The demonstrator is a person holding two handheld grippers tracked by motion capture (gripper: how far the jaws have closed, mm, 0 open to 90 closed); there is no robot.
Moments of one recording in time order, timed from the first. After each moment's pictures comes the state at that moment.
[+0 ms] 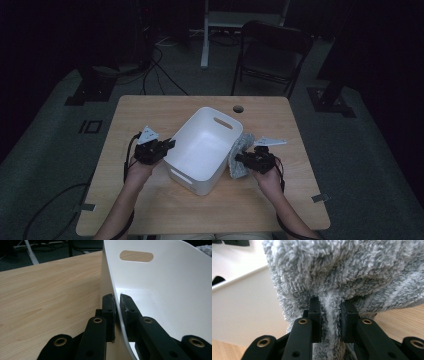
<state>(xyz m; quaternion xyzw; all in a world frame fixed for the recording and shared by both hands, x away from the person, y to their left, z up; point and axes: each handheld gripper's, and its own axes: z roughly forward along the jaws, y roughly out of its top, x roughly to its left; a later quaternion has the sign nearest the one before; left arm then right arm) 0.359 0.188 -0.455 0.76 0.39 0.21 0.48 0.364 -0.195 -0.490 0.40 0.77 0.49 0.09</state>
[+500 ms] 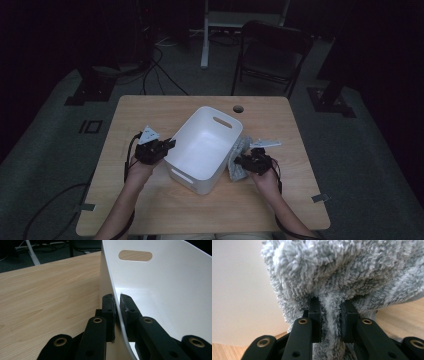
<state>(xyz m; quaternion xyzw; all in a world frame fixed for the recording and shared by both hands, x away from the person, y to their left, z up) 0.359 0.186 -0.455 0.76 0.39 0.21 0.47 0.373 -0.191 -0.512 0.43 0.78 0.46 0.08</state>
